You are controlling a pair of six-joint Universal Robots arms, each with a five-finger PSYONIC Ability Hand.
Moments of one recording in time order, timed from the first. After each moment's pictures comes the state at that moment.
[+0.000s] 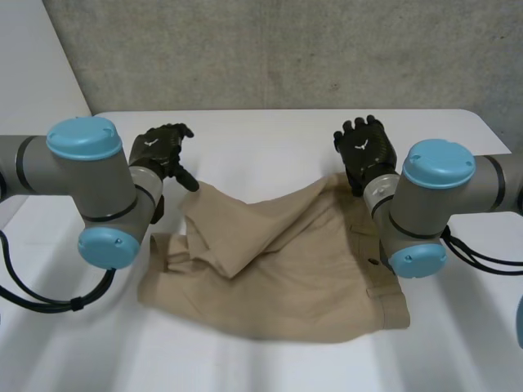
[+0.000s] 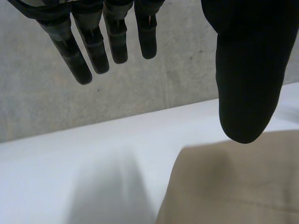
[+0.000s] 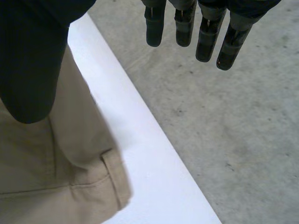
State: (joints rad) left arm 4.30 -2.28 -1.15 3.31 -1.65 3.03; right arm 2.02 -0.77 1.14 -0.35 1.58 2.49; left_hand 0.35 0.36 0.36 0.35 0.17; right_hand 0.20 0.22 0.22 0.23 0.07
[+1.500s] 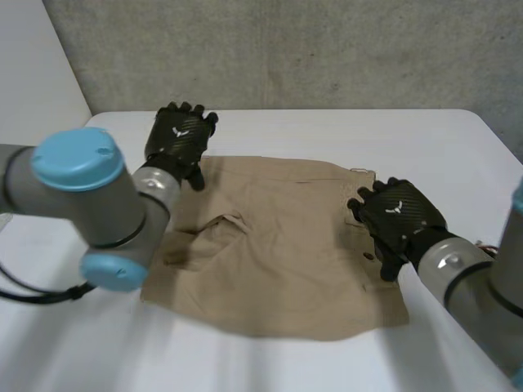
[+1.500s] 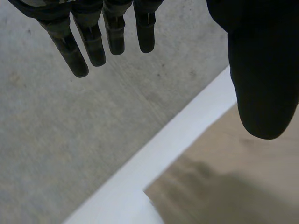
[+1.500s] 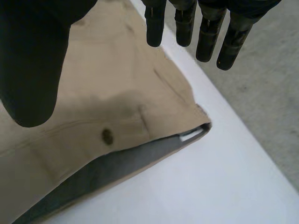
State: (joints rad) left arm 4.21 -2.07 -1.39 3.47 -1.61 3.52; right arm 1.96 -1.40 1.78 -0.02 1.42 2.53; left_hand 0.28 0.26 0.27 0.26 0.07; right_hand 0.20 0.22 0.22 0.23 0.07
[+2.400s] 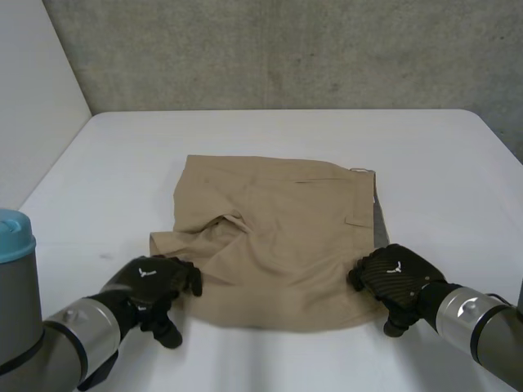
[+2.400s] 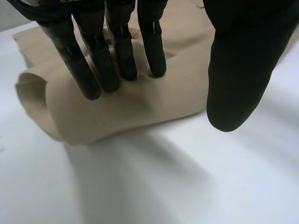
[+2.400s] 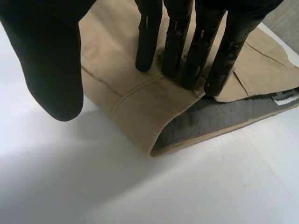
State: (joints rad) left arm 4.30 -1.66 -1.95 3.00 -1.42 3.31; right arm 1.78 -1.34 1.97 0.03 1.12 2.41; left_hand 0.56 0.55 0.56 0.55 0.37; right_hand 0.49 0.57 0.55 0.55 0.38
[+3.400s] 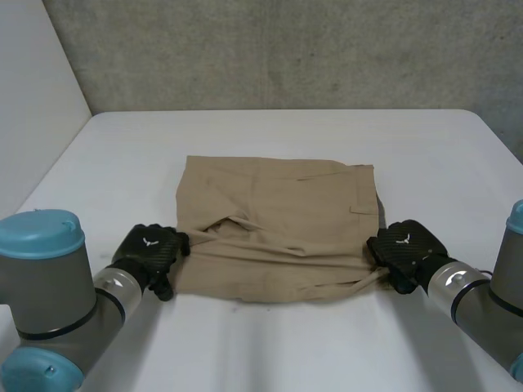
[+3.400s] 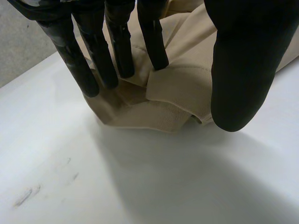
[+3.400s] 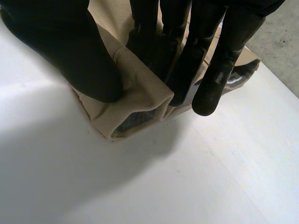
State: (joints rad) left arm 4.33 -1.94 -1.87 3.36 -1.53 3.48; right arm 1.78 -1.19 1.87 -0.18 1.26 2.50; left_hand 0.51 0.52 0.52 0.51 0.33; right_hand 0.92 1.18 1.17 1.19 0.97
